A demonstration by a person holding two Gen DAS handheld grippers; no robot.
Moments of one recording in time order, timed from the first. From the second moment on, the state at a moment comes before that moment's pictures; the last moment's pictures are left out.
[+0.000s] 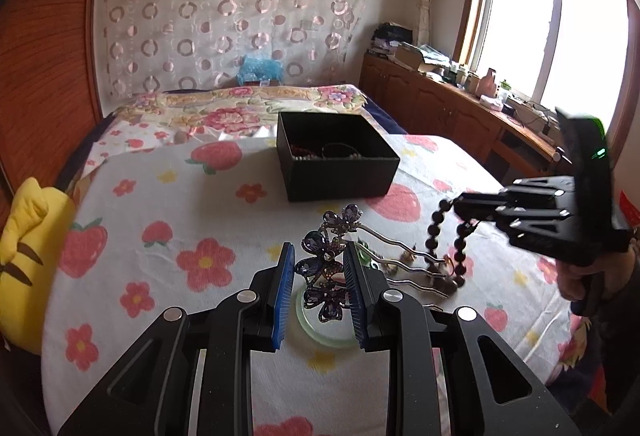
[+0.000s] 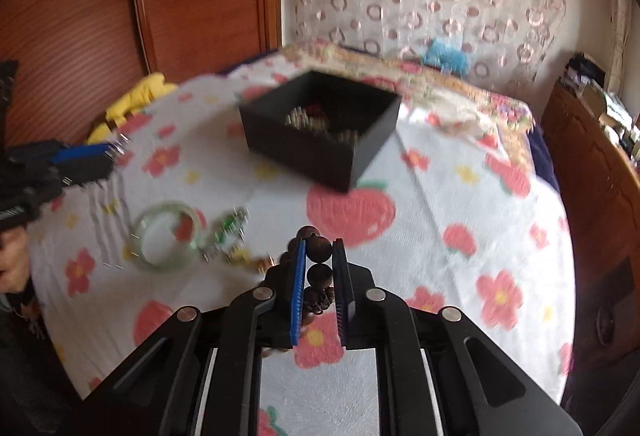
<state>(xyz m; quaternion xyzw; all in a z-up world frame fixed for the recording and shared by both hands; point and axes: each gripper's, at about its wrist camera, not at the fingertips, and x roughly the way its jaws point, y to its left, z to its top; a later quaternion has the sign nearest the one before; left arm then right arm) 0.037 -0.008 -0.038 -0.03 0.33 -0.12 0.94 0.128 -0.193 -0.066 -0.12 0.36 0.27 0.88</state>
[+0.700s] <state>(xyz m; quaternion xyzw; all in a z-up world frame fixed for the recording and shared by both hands) 0.087 -0.005 -0.009 -0.01 0.31 -0.11 0.95 0.169 -0.184 0.014 -0.12 0.28 0.26 0.92</state>
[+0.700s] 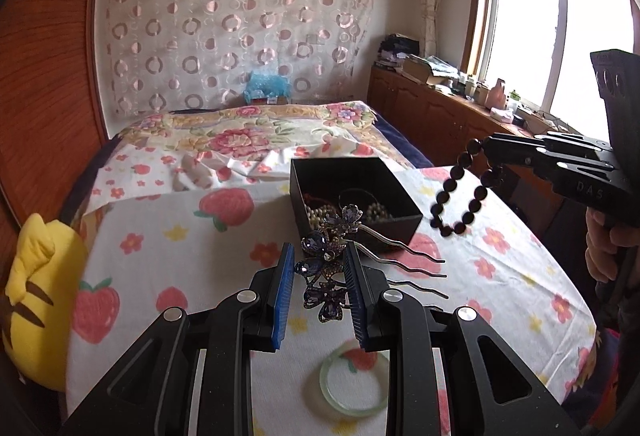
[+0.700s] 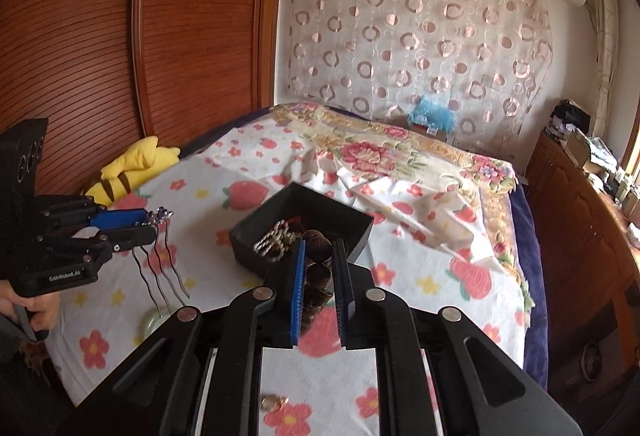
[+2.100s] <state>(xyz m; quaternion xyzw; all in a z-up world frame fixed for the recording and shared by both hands) 0.197 -0.038 -0.015 0.01 0.33 -0.08 0.94 0.246 -0.150 0.001 -0.10 0.30 0.25 0.92</state>
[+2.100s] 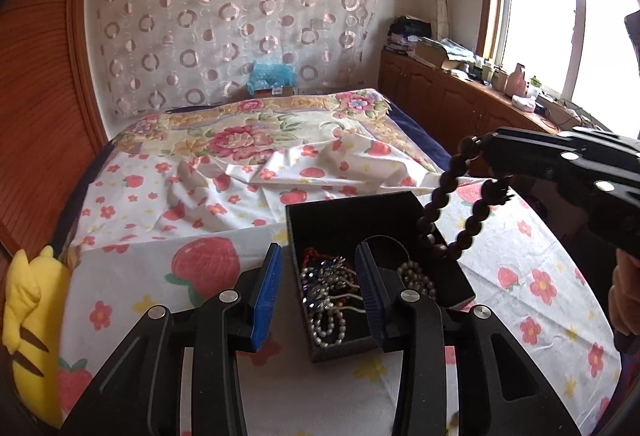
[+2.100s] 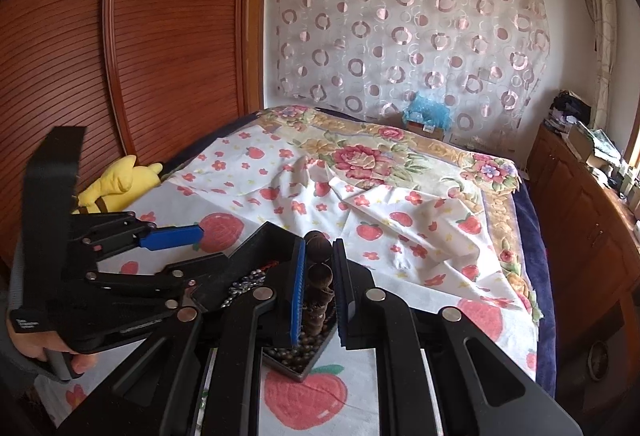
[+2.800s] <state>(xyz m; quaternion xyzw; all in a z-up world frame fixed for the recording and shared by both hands) 0.139 -0.002 -0.029 0.02 0.32 -0.08 0.94 0.247 -0.139 -0.024 -0.09 0.32 0.26 0.91</state>
